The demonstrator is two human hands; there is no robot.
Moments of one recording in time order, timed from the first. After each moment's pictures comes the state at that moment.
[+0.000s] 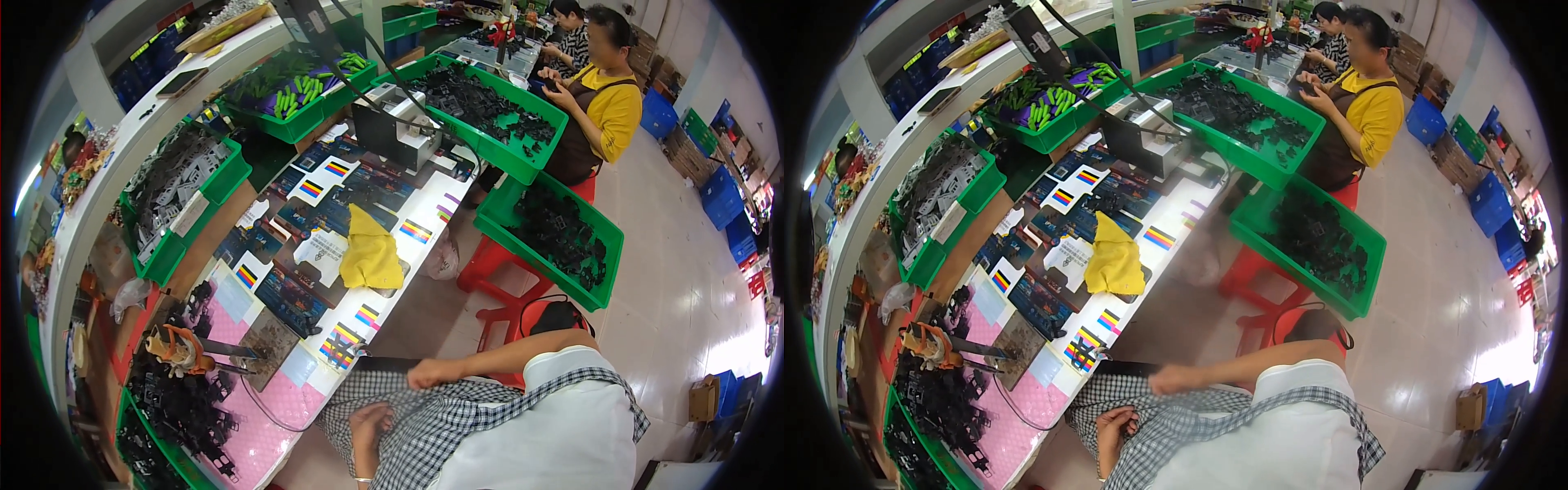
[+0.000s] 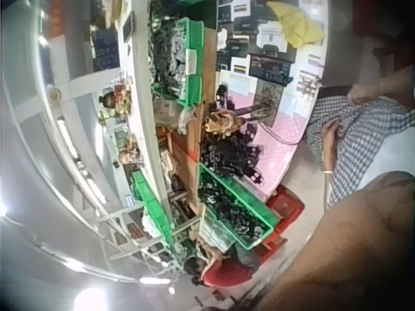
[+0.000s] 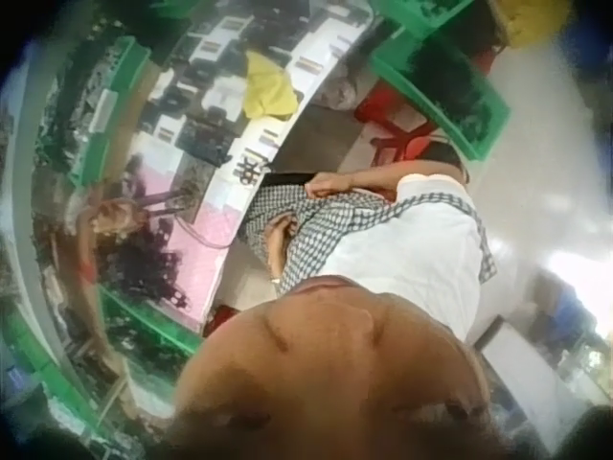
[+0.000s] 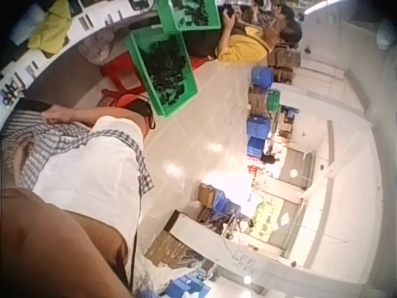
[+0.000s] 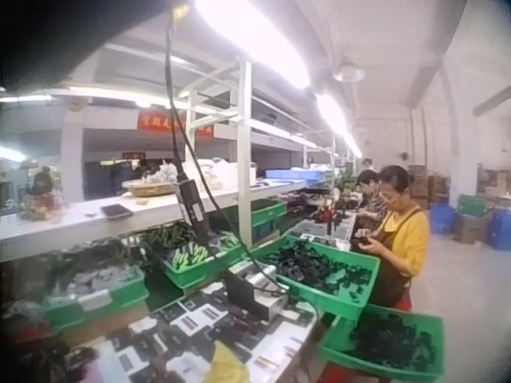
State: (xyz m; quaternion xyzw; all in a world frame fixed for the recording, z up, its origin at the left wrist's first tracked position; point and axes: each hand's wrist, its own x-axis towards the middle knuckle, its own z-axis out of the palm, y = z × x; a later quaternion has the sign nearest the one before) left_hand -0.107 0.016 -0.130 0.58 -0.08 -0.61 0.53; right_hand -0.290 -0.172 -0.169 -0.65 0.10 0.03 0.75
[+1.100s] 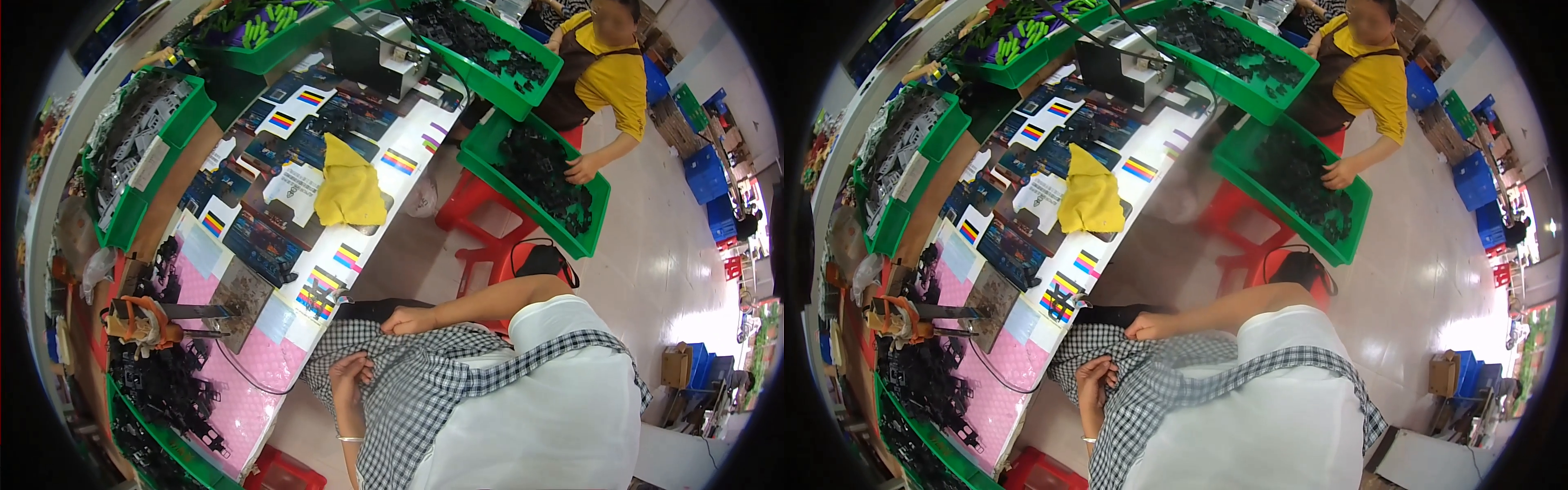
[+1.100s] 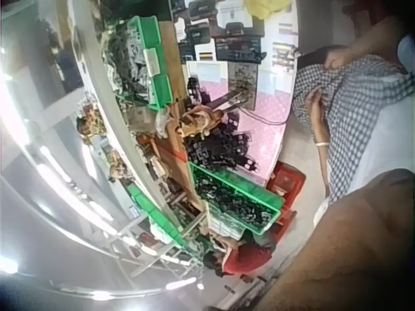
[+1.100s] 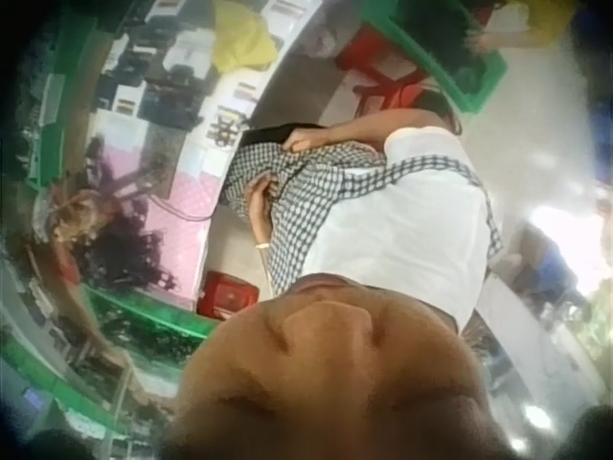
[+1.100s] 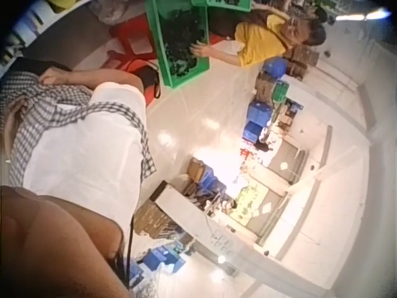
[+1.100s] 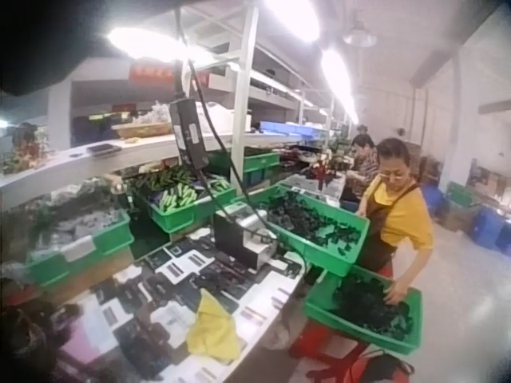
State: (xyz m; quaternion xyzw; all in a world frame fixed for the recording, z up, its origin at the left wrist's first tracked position) left_hand -0.093 0.018 -0.142 0.56 -0.07 -0.62 0.55; right_hand -0.264 -0.171 -0.170 -0.72 0.01 -0.02 0.69
